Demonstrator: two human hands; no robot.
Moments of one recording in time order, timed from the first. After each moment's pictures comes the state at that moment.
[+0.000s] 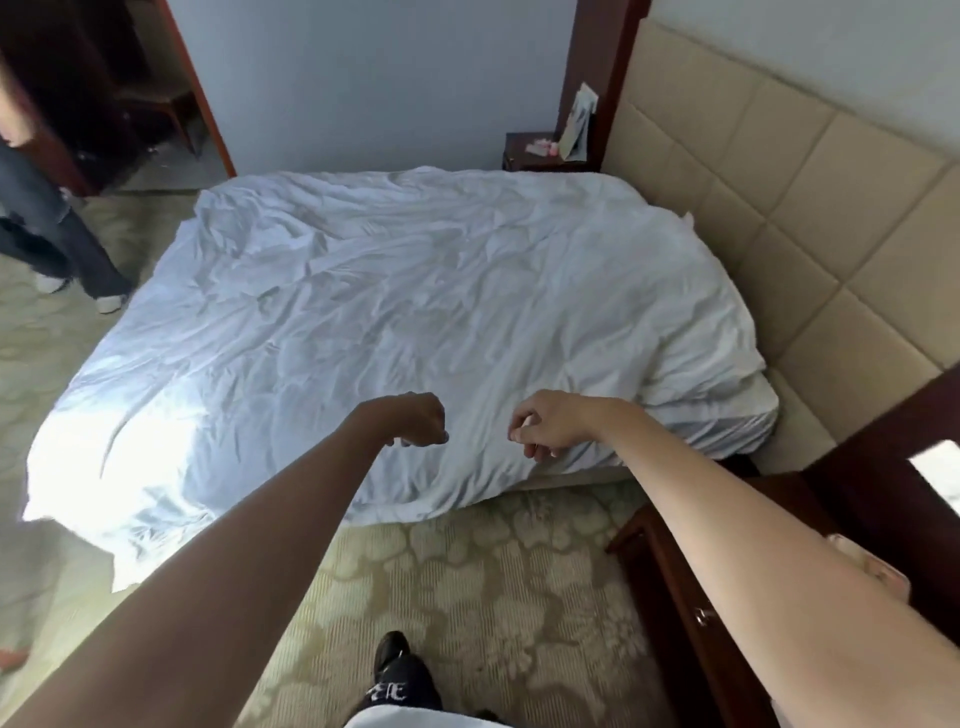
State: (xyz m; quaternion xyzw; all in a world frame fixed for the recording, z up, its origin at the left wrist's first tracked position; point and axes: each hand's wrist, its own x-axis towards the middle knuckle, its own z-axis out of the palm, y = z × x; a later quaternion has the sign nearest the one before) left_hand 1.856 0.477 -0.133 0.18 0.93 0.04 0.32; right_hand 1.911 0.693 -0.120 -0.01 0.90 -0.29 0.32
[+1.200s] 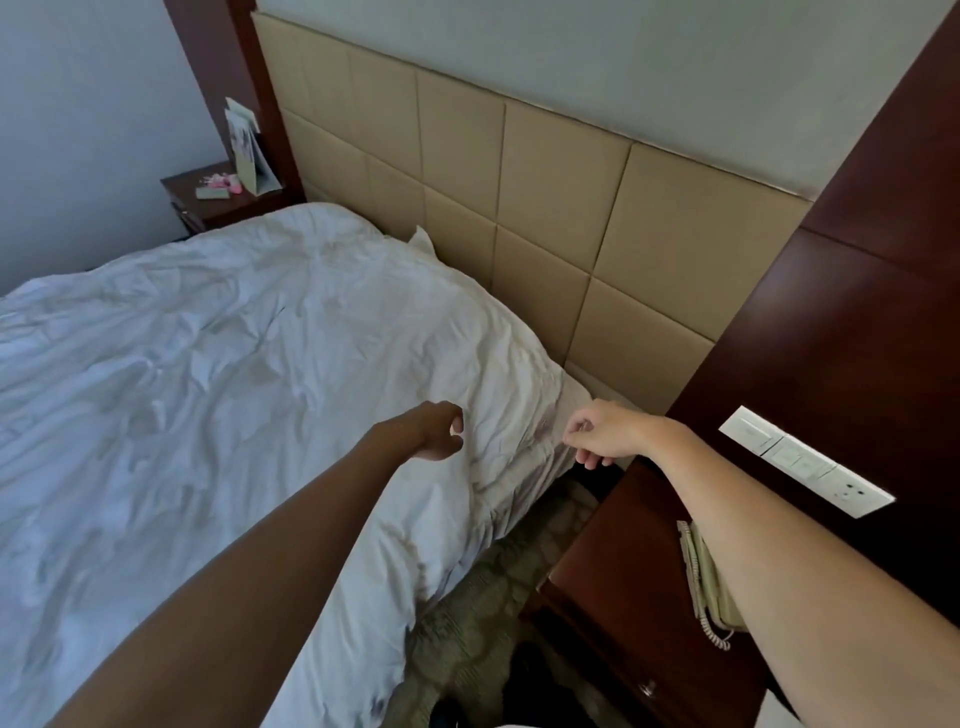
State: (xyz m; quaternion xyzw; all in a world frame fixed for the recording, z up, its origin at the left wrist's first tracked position) left_hand 1.595 0.937 -0.164 0.48 0.82 0.02 0.29; right_hand 1.804 1.103 -0.144 0.38 0.83 -0.37 0.19
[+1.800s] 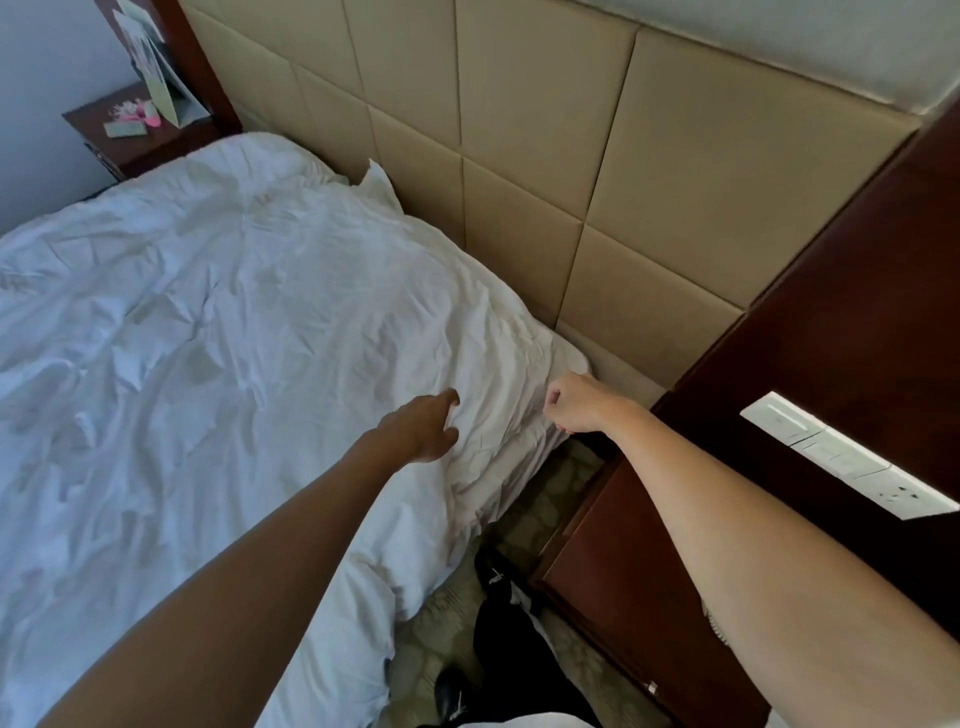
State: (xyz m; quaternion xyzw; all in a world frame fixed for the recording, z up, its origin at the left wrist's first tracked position) left_hand 1.558 1.060 -0.242 0.49 0.82 0.00 0.31; right_hand 1.732 1.229 -0.242 0.40 0.83 -0.34 0.19
